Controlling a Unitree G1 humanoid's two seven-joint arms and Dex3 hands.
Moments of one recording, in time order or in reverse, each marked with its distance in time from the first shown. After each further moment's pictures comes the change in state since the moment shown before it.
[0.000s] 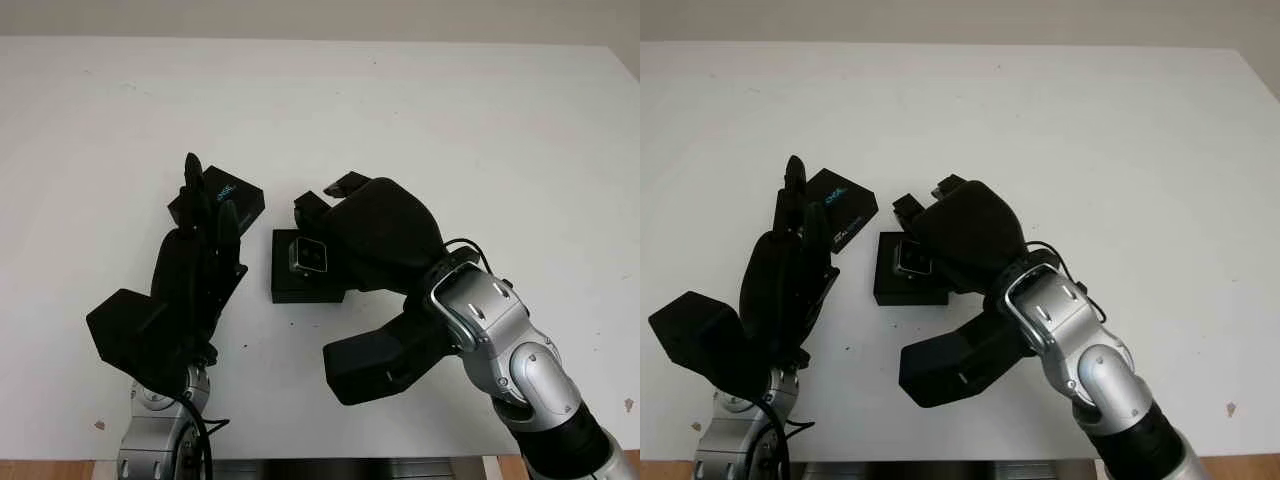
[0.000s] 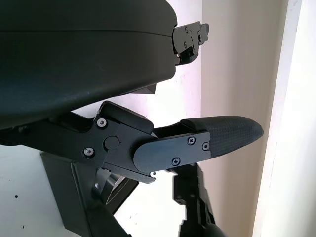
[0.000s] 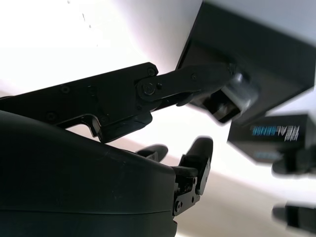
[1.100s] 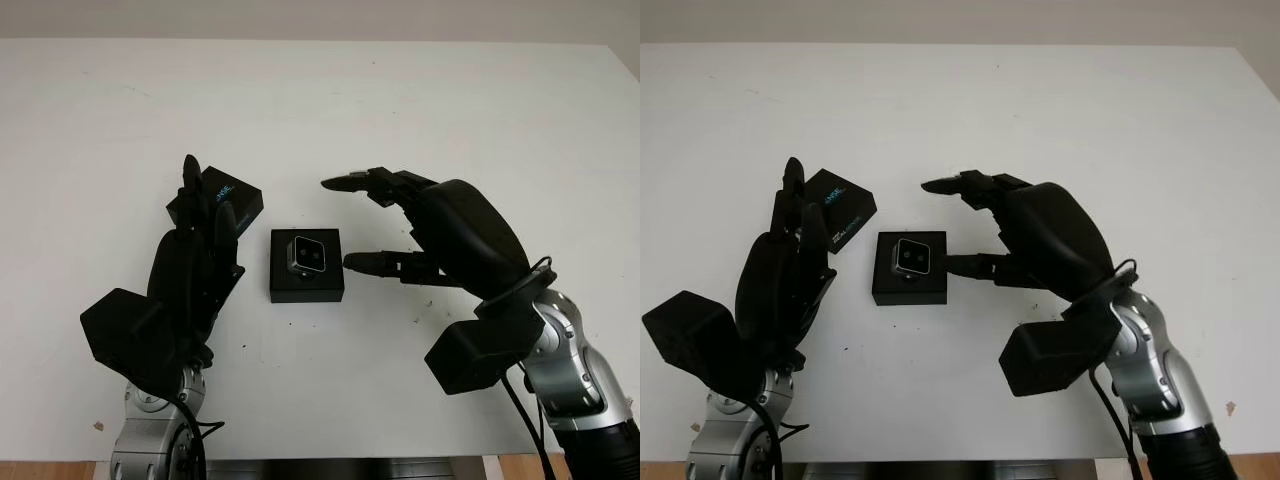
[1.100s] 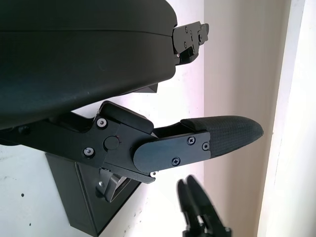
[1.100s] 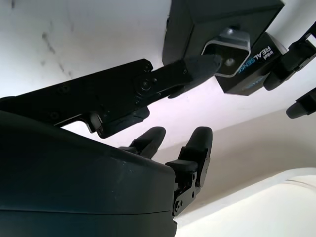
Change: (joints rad) left arm 0.007 0.022 0.021 -0.026 -0.019 0.034 -0.030; right arm 0.199 -0.037 -0.233 0.282 0.665 -0.295 -0.403
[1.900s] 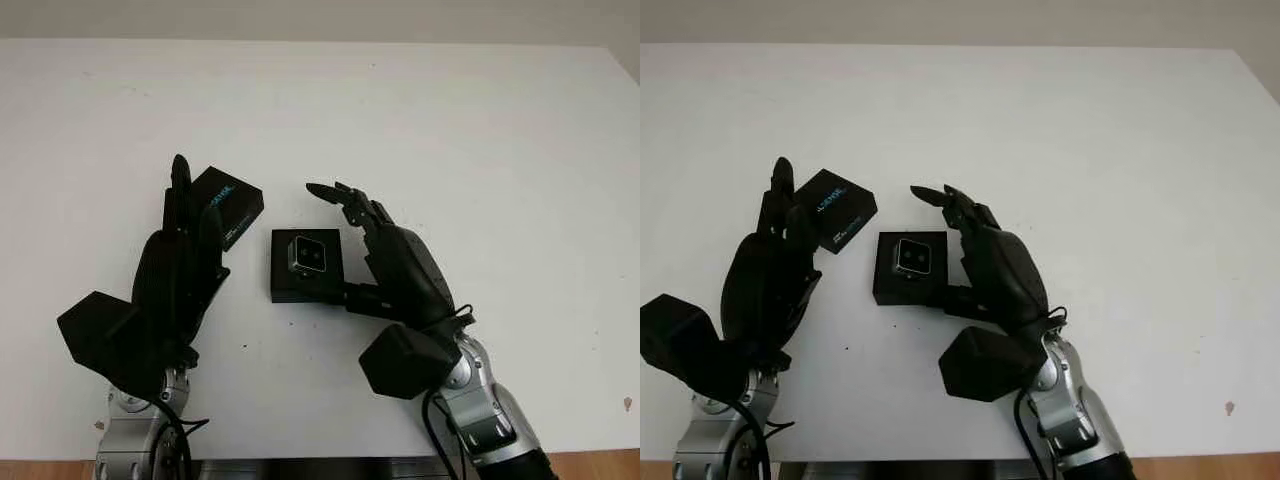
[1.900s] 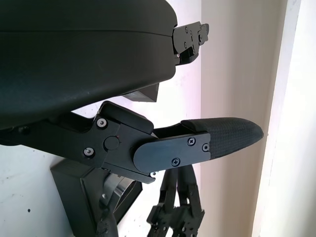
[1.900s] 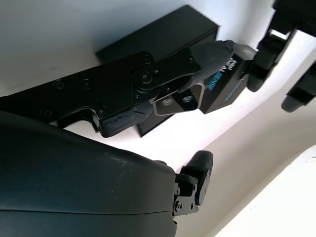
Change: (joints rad) left arm -0.001 0.043 0.053 0.041 -0.048 -0.046 -0.052; right arm 0.030 0.265 0.169 0.102 -0.037 0.125 -0.192
